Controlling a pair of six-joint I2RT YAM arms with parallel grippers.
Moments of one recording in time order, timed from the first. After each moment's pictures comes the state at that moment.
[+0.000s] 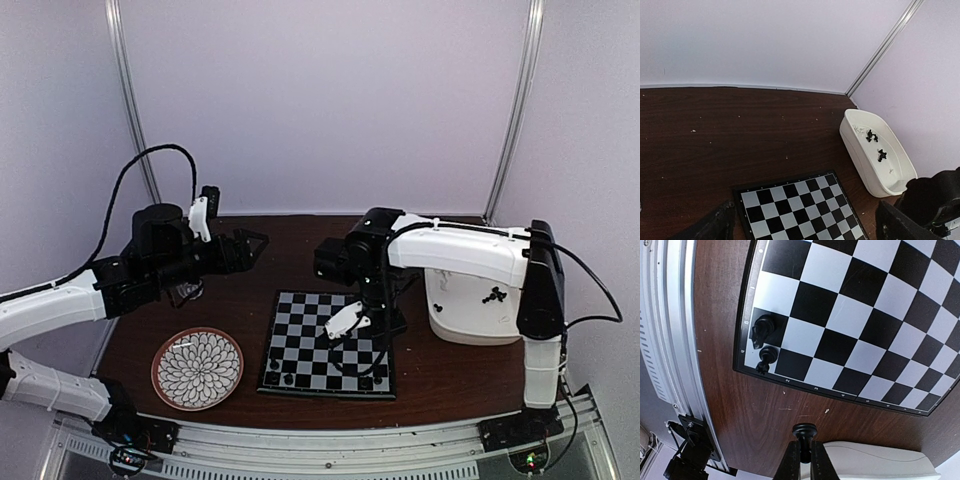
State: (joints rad) left arm -0.77 1.10 0.82 0.02 -0.09 -0.52; right arm 1.02 2.01 1.83 -1.52 0.06 -0.78
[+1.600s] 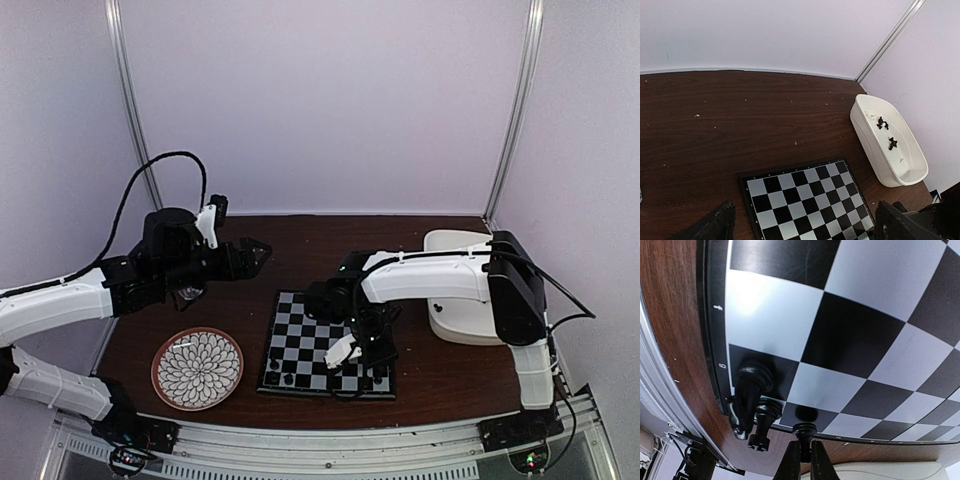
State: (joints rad) left arm -0.77 1.15 0.82 -0.02 -0.09 -0.52; right arm 1.08 2.13 1.69 -1.42 0.11 -0.67
